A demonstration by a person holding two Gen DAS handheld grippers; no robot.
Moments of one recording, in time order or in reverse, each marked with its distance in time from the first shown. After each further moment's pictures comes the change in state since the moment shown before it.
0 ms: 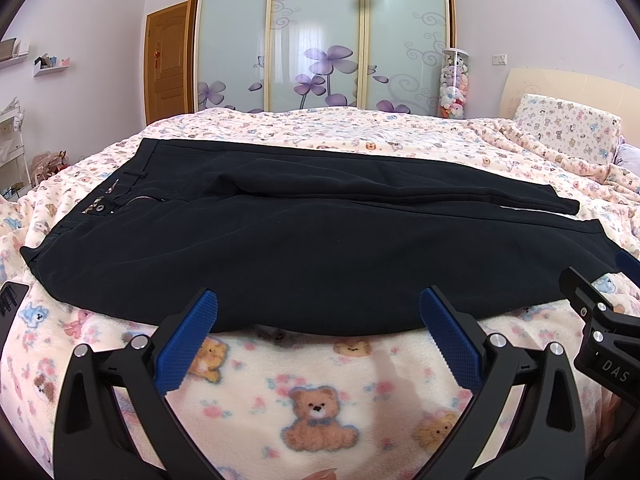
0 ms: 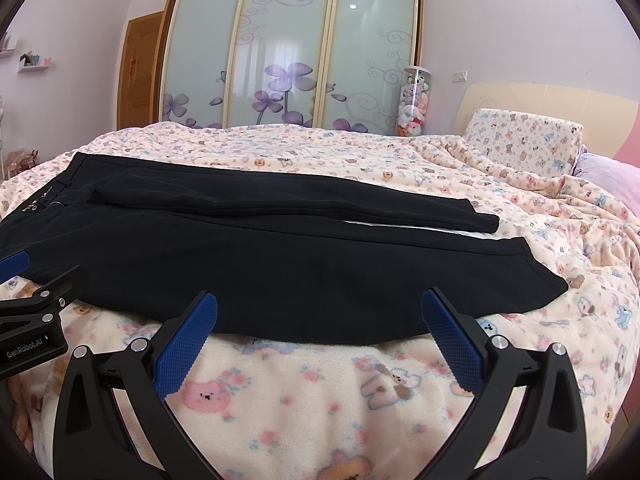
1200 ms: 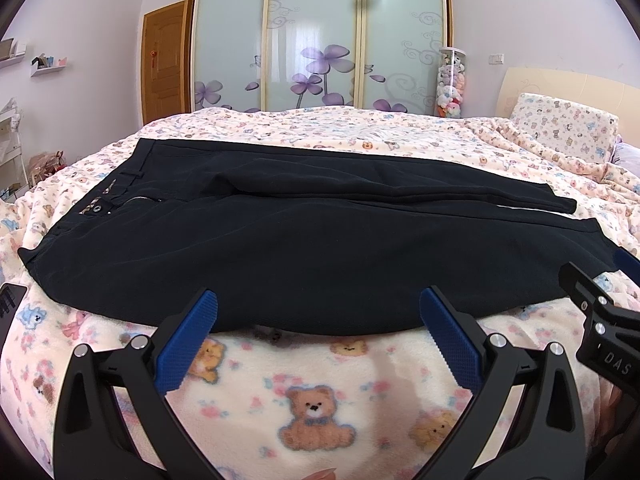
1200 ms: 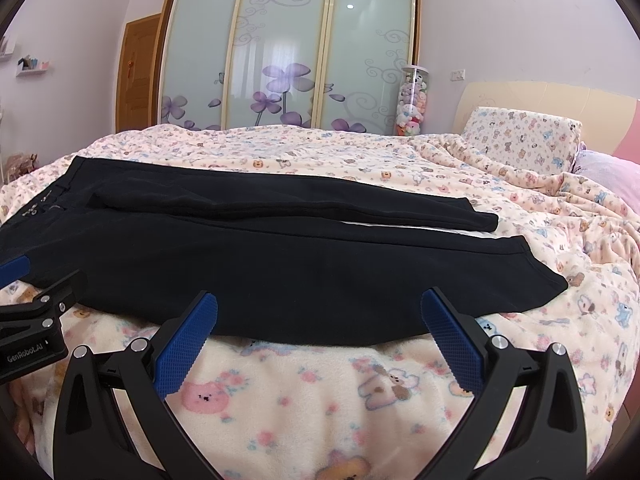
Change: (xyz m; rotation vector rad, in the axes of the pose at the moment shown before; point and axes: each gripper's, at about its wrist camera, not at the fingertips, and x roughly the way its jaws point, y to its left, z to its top) left arm 0.001 -0.001 0.001 0.002 0.003 -0.015; right arm -0.001 -0.006 0.003 0.024 -0.004 0.004
